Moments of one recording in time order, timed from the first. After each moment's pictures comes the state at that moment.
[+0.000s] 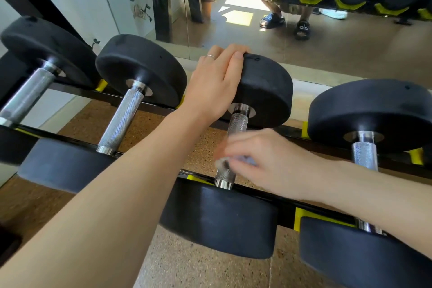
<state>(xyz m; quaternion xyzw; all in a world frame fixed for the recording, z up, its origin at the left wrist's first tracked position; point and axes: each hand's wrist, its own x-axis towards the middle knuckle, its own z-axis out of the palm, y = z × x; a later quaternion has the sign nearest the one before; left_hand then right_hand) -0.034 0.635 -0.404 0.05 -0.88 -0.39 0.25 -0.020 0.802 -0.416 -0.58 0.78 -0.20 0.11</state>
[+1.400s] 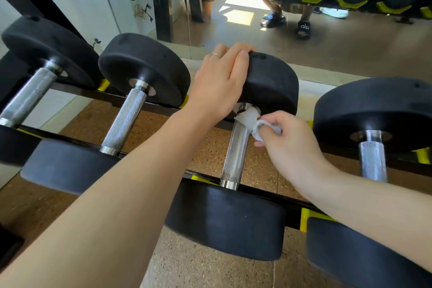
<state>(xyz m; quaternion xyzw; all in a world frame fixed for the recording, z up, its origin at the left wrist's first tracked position) -0.036 0.633 -0.407 0.05 -0.88 -0.39 0.25 -0.021 0.797 -0.435 -0.15 0.88 -0.45 0.04</state>
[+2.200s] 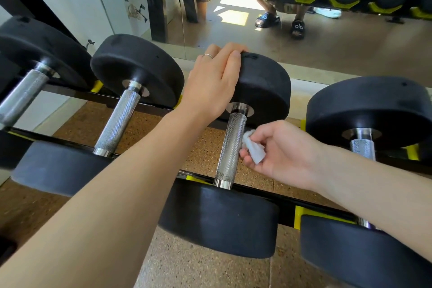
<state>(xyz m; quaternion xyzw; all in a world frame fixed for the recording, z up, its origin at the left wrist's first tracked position) -0.038 0.633 -0.408 0.05 -0.89 -0.39 0.25 -0.037 0.803 -0.429 0.09 0.55 -0.69 0.47</state>
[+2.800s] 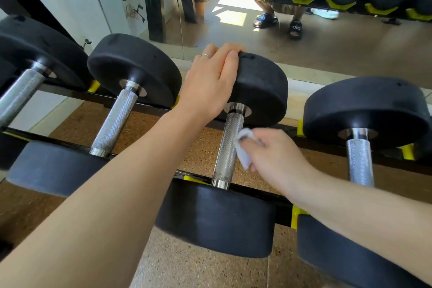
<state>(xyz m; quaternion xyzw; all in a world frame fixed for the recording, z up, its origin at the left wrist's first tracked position) -0.038 0.633 -0.408 0.05 -0.88 -0.39 0.26 -0.007 0.799 -0.428 -0.17 0.89 -0.39 0.16</state>
